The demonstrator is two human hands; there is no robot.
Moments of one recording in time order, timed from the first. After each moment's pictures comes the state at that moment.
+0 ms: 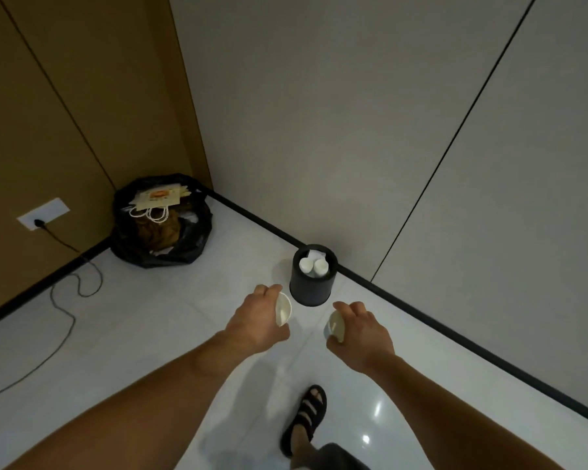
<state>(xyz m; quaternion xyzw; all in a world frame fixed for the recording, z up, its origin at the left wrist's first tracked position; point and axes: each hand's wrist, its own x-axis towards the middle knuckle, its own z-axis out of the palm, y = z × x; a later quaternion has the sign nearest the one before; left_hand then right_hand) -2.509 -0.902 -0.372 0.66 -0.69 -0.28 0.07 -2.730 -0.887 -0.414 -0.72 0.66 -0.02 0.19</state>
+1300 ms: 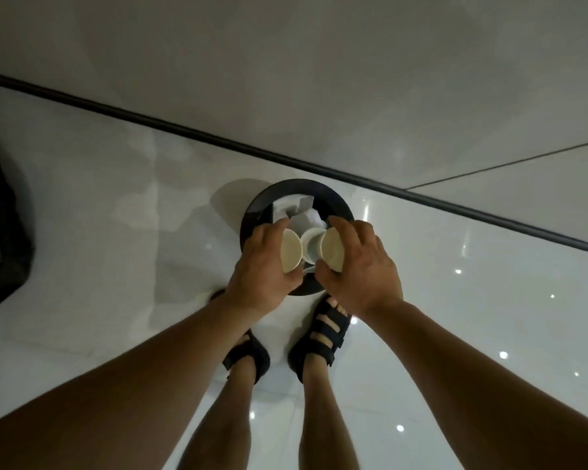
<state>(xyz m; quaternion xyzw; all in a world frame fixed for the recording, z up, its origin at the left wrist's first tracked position) -2.613 -1.443 -0.874 0.54 -0.72 -0.43 0.00 -2.772 -1.384 -0.848 -0.53 0.79 -0.04 0.30</state>
